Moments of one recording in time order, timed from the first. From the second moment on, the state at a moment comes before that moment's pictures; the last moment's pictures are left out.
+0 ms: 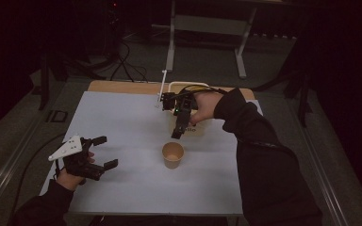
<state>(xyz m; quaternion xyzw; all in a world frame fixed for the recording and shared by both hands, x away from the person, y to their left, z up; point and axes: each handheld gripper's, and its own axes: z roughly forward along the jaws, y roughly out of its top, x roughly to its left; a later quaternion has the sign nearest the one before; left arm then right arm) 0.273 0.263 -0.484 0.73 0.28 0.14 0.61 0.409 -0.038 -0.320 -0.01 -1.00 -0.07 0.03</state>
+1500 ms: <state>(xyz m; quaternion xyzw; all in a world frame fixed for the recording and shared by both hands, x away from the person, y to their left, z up) 0.273 0.262 -0.484 0.73 0.27 0.14 0.61 0.395 -0.040 -0.347 0.01 -1.00 -0.09 0.02</state>
